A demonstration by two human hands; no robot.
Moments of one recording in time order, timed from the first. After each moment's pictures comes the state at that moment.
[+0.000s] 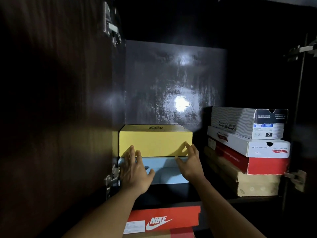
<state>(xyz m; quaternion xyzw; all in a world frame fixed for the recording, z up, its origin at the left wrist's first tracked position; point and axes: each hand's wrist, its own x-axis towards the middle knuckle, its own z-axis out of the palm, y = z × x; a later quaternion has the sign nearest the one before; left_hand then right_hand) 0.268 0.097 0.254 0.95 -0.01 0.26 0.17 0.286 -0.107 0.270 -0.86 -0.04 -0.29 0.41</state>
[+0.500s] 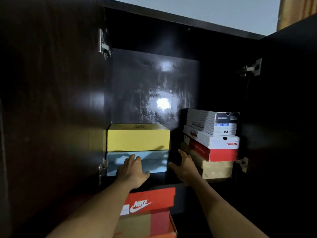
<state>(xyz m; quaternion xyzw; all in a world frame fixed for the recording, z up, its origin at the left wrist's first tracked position) 0.183 0.071 0.281 0.97 -0.10 0.16 0.14 0.157 -0.139 0.290 -0.91 0.02 -0.19 0.38</state>
